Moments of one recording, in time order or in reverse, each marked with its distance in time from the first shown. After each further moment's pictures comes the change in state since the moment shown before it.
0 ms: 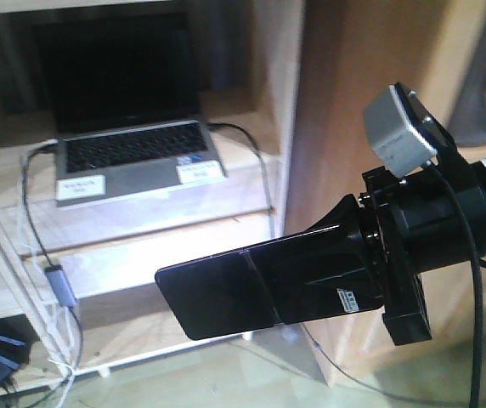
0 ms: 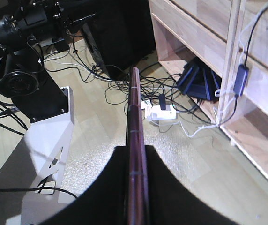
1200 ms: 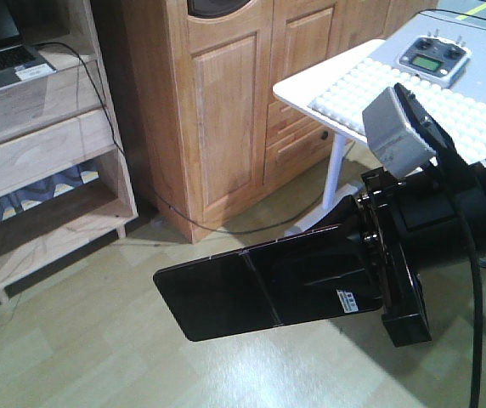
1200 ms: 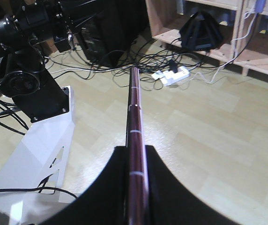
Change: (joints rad) left arm 0.000 0.000 0.000 0.000 0.000 0.000; right arm 0.000 0.000 0.000 0.000 0.000 0.000
